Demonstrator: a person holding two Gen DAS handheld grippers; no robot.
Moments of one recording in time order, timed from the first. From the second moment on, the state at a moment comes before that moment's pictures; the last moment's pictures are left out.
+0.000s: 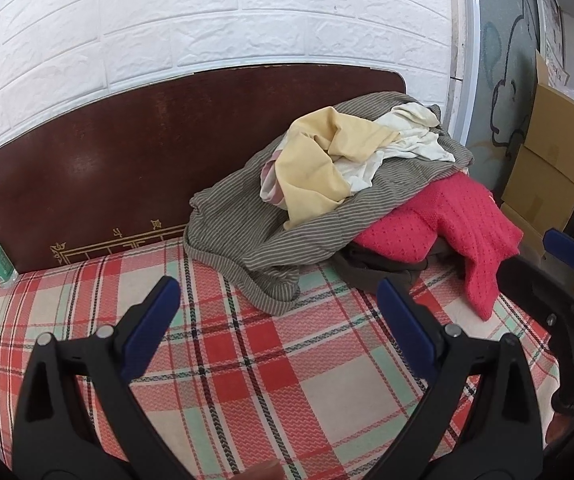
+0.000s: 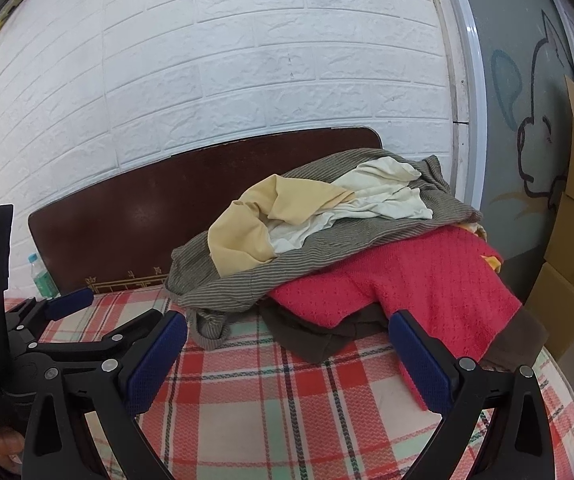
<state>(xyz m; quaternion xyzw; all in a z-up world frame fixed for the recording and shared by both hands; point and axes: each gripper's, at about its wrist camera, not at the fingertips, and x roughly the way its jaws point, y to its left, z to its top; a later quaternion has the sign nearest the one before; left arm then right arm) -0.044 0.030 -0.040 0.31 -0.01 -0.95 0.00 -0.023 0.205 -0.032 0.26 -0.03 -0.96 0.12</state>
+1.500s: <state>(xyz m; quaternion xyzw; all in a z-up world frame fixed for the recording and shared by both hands) -0.157 -0.026 -0.076 0.36 0.01 -0.93 0.01 -0.243 0.104 -0.080 0.37 0.10 -0.90 0.20</state>
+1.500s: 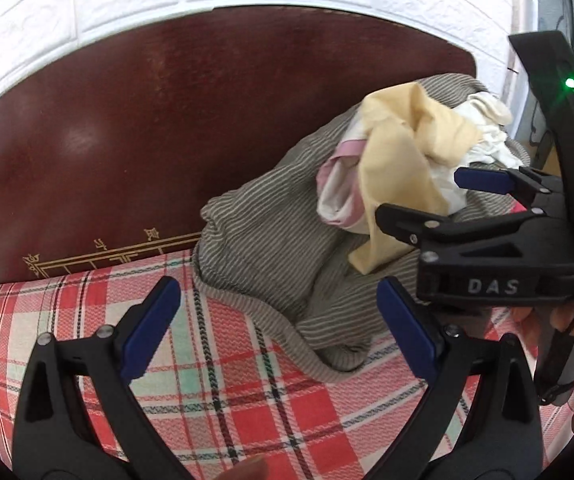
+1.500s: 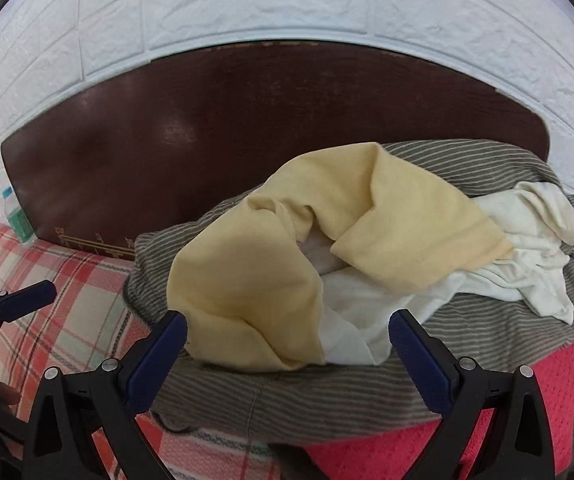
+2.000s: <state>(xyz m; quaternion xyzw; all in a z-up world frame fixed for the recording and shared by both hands) -0.126 -0.035 -0.061 0.33 0.03 -0.94 -0.03 -0.205 0.159 0.000 0.32 -0.04 -0.90 0.28</state>
